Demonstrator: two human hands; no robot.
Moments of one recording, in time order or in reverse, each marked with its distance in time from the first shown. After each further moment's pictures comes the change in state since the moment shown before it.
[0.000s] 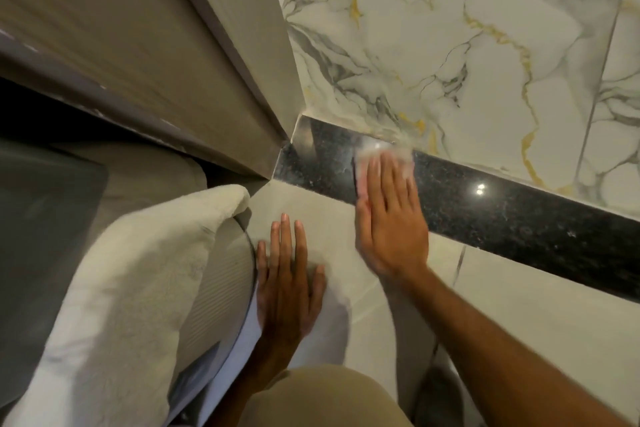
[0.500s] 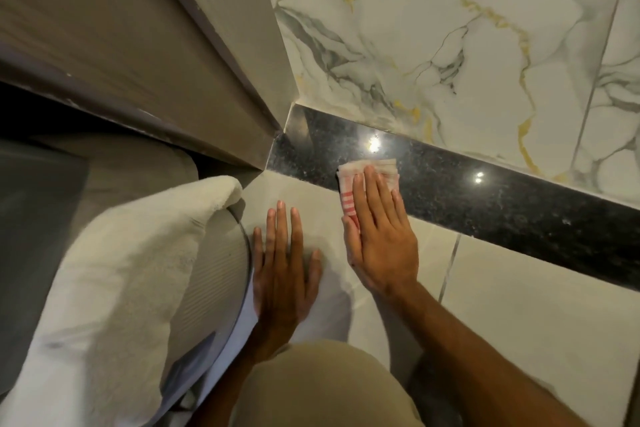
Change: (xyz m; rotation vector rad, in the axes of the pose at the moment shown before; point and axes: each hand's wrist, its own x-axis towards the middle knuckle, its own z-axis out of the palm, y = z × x) left_hand 0.009 0.002 -0.003 0.042 0.008 0.024; right_hand -0.037 0.000 0.011 0.057 0.037 -0.059
